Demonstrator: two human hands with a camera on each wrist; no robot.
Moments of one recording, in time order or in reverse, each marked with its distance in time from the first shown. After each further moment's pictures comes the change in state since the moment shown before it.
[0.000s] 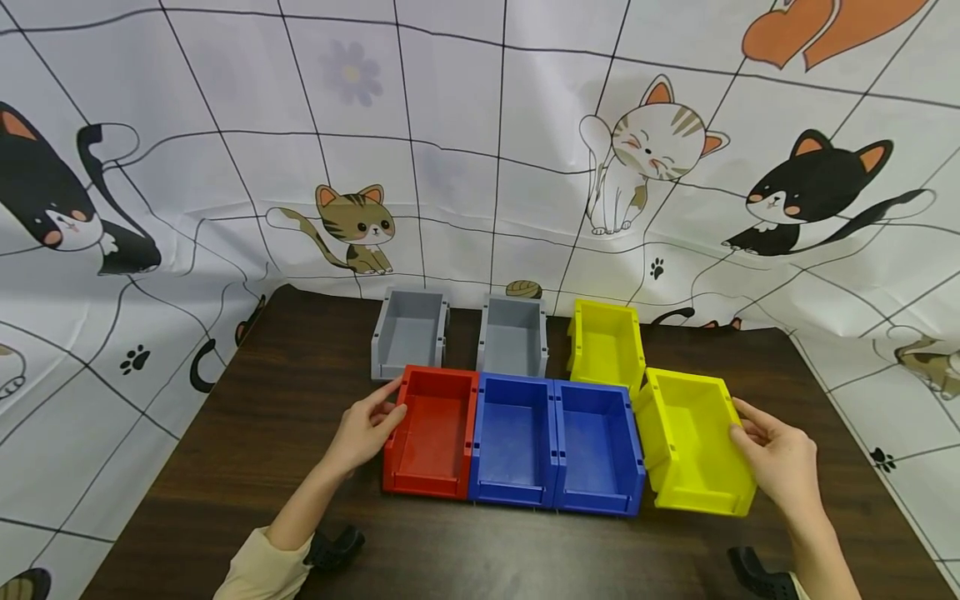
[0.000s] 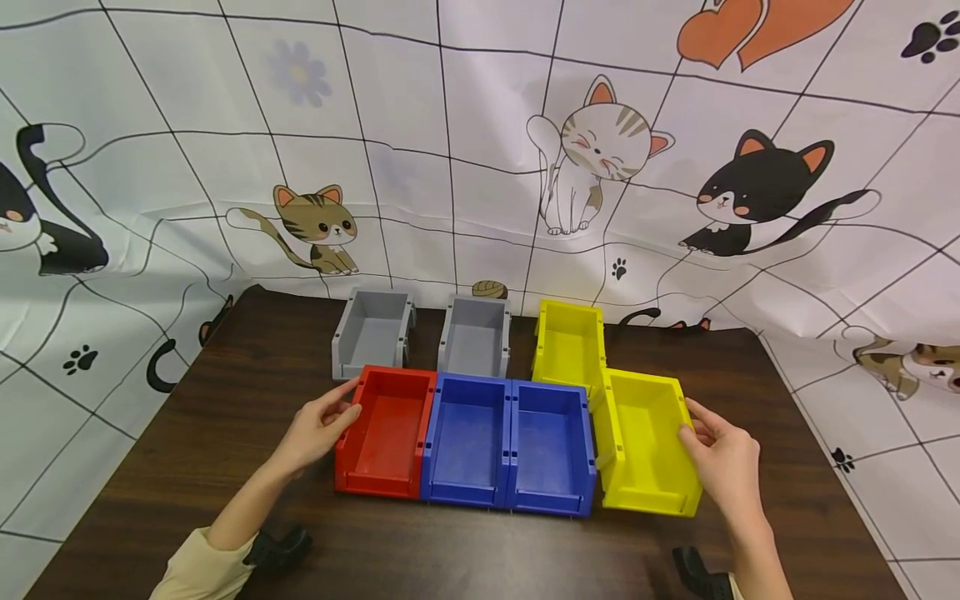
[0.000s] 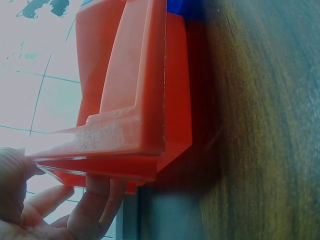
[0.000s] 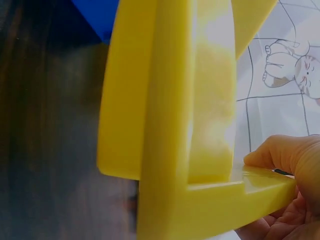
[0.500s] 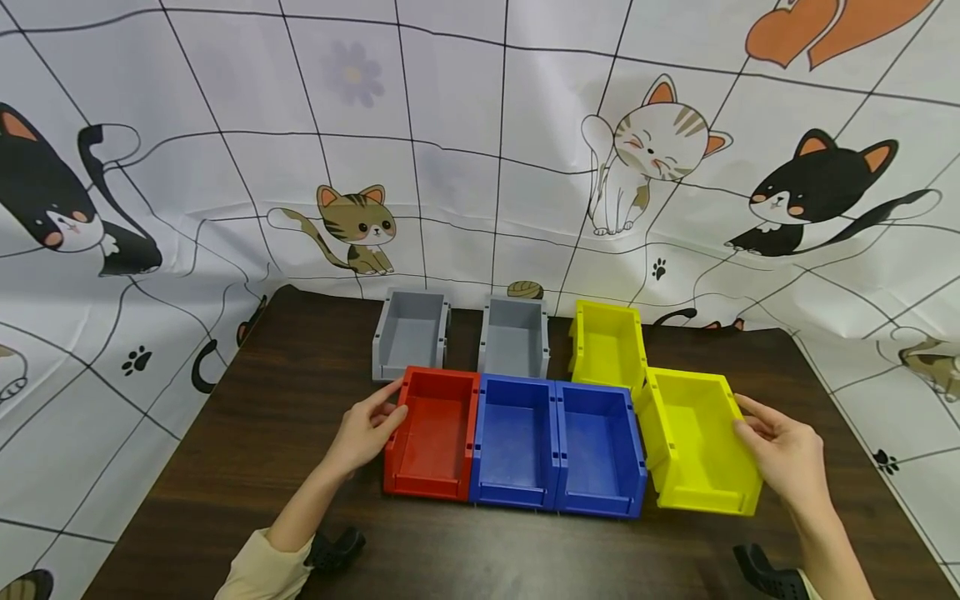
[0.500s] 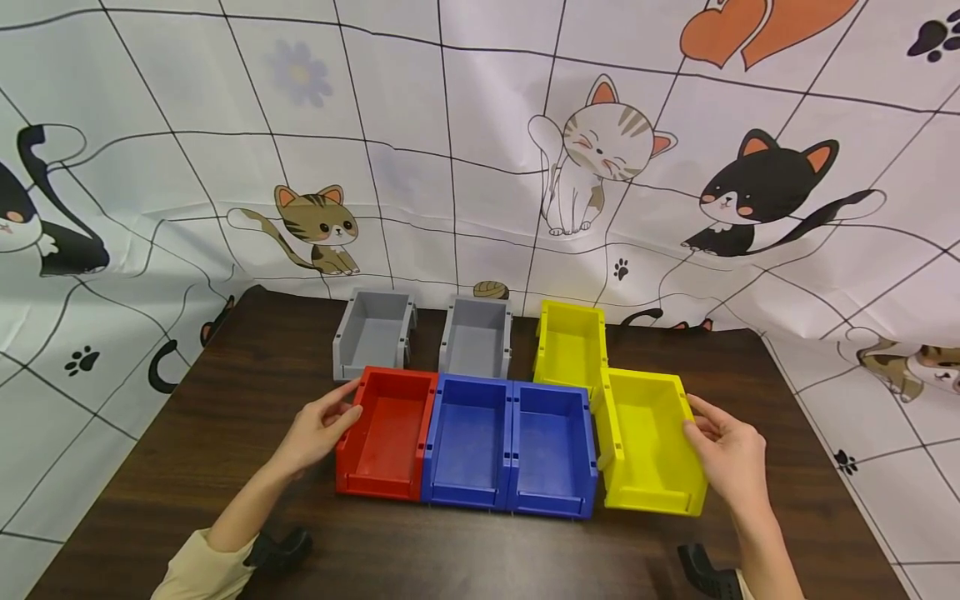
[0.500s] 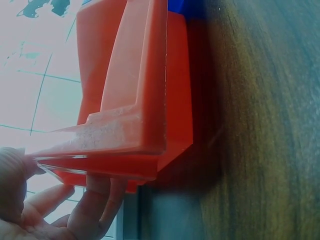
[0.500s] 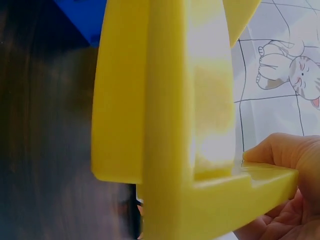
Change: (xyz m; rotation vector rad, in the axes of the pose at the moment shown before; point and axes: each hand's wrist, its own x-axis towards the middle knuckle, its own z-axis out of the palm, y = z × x) left_hand 0.000 0.000 -0.001 -0.019 0.000 -0.001; right_hand 0.007 0.005 0.000 0.104 -0.008 0.038
